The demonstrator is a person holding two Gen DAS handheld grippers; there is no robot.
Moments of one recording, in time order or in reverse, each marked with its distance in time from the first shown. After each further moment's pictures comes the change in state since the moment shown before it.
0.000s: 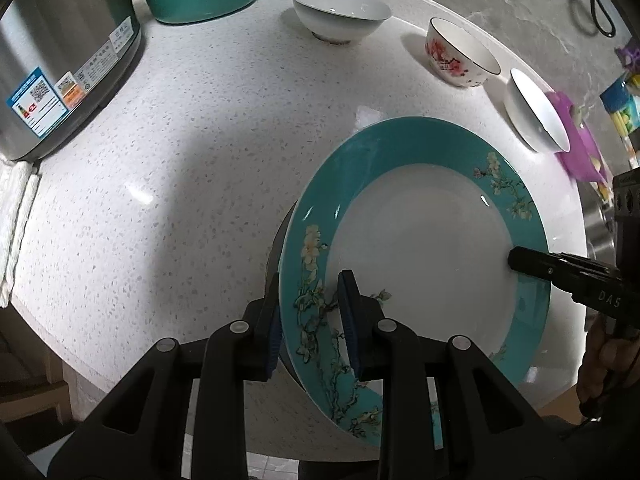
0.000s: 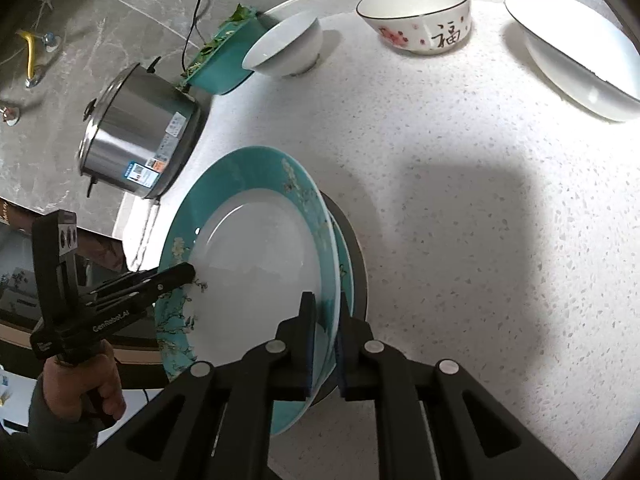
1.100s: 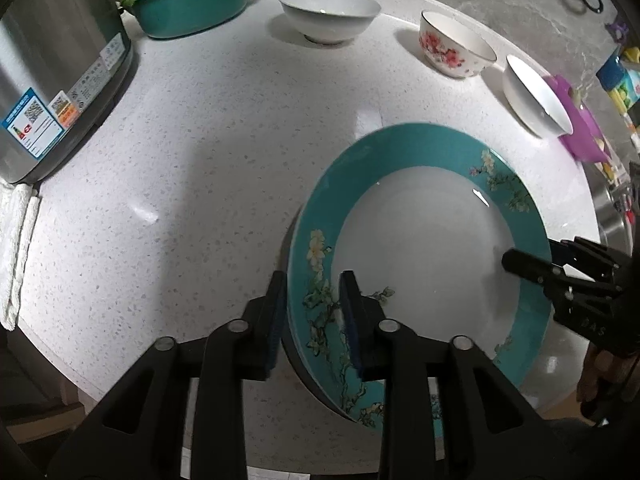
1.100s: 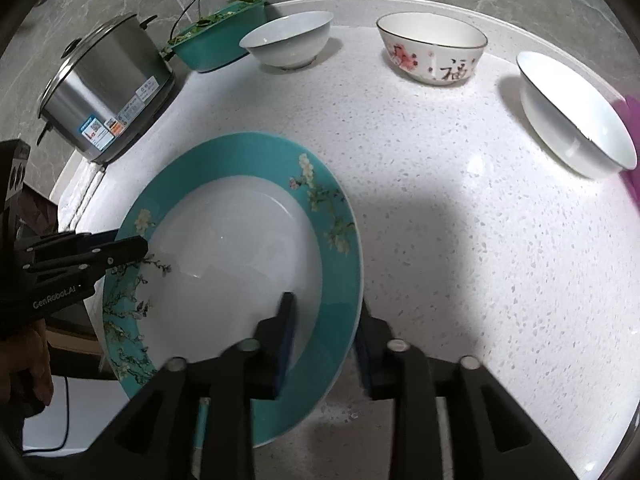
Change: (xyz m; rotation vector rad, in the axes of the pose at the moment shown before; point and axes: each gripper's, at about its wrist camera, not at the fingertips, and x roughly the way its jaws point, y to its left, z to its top) left arm 0.012 -0.008 0.002 0.069 -0.044 0.031; right arm 0.019 0.030 -0.015 -0.121 -0.076 -0.258
